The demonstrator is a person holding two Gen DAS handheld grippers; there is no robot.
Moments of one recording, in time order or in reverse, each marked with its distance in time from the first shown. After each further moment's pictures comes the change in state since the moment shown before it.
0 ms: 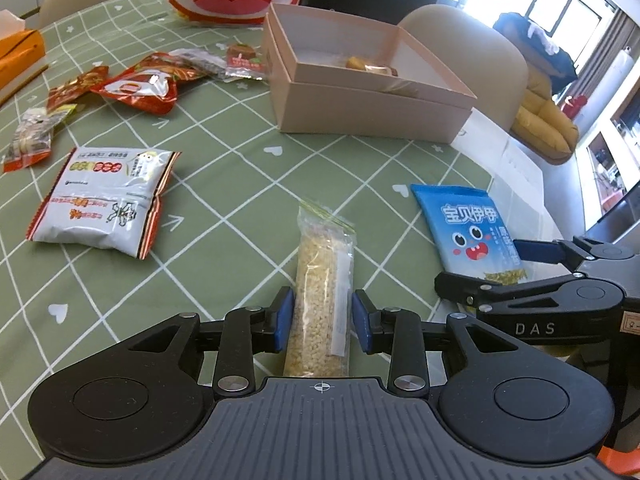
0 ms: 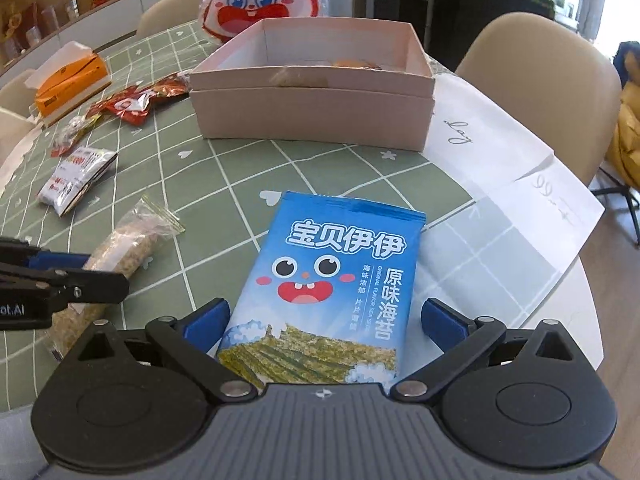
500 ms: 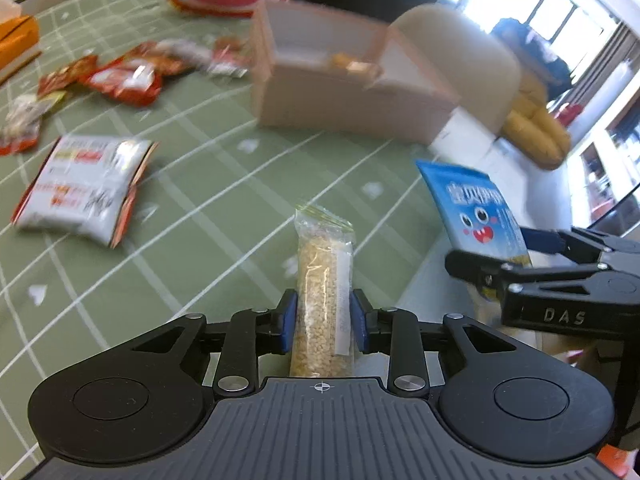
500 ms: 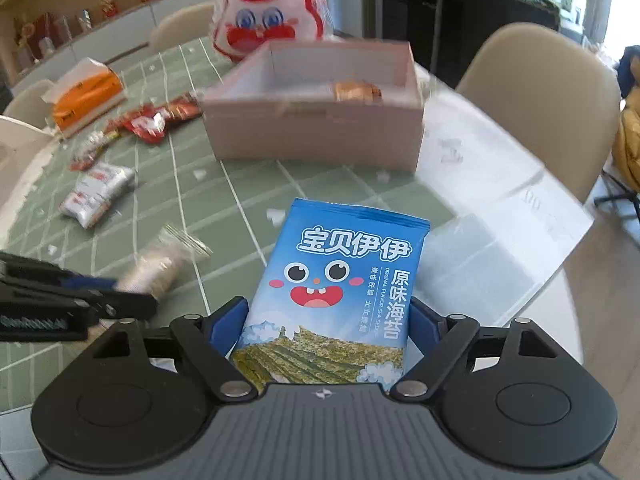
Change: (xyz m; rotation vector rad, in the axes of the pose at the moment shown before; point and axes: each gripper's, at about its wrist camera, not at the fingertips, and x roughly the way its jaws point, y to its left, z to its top) left arm -0.009 -0.018 0.008 -0.048 0.005 -0.060; right arm -0.045 -0.016 0.014 -0.038 -0.069 0.055
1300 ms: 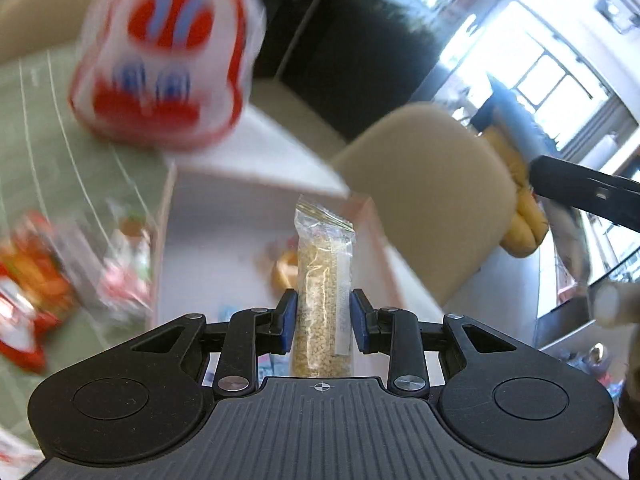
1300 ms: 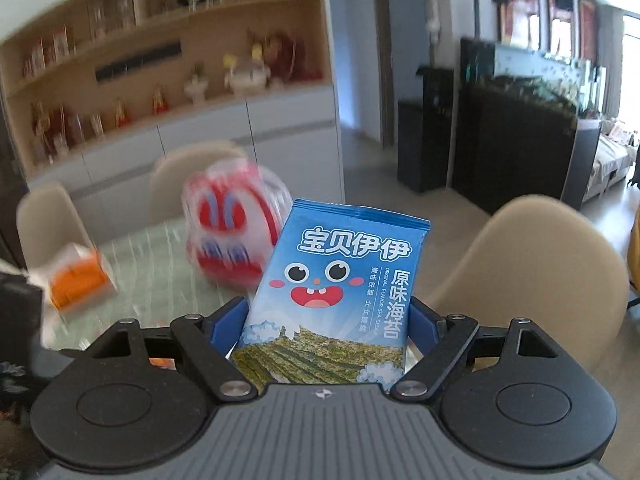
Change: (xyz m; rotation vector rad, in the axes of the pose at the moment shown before) left arm 0.090 -0.016 0.204 -0.127 -0.096 -0.105; right arm 0.016 -0.087 0.244 -0.045 -0.191 0.055
